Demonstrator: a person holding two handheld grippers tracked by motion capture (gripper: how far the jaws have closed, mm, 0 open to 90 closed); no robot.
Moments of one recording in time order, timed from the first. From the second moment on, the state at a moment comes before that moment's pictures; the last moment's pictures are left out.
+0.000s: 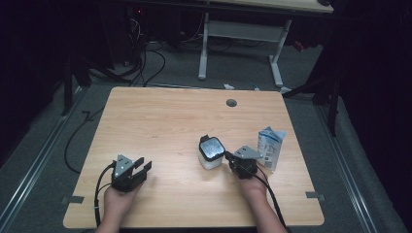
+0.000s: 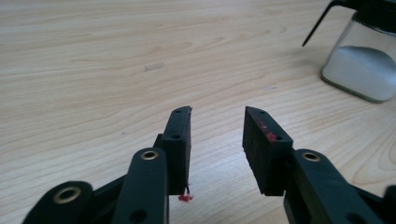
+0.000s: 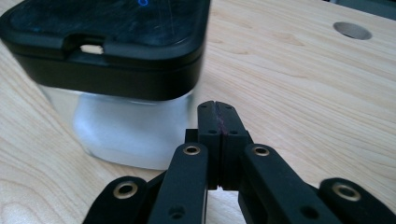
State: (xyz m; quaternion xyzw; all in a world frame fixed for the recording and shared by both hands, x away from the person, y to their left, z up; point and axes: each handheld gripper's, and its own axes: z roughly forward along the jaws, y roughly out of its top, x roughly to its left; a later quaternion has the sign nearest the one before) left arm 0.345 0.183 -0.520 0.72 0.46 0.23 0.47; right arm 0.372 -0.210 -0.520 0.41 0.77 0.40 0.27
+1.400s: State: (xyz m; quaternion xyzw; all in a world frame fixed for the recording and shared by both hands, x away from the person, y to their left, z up) left arm 0.349 0.178 -0.525 0.74 0.44 0.22 0.46; right arm 0.343 -0.188 -0.518 0.37 0.80 0.40 0.26
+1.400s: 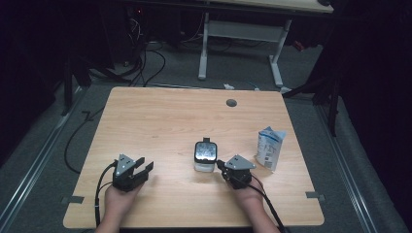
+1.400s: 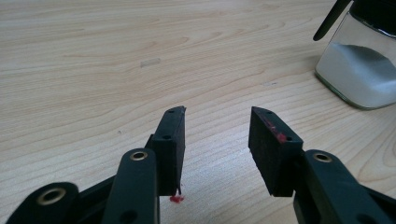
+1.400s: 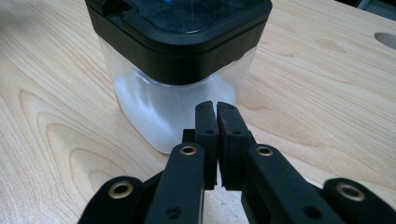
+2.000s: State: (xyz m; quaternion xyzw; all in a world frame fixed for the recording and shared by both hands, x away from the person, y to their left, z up) left arm 0.349 0.178 -0.526 0.74 0.44 0.22 0.46; right arm 0.327 -0.250 -0.512 0.42 0.76 0.40 0.29
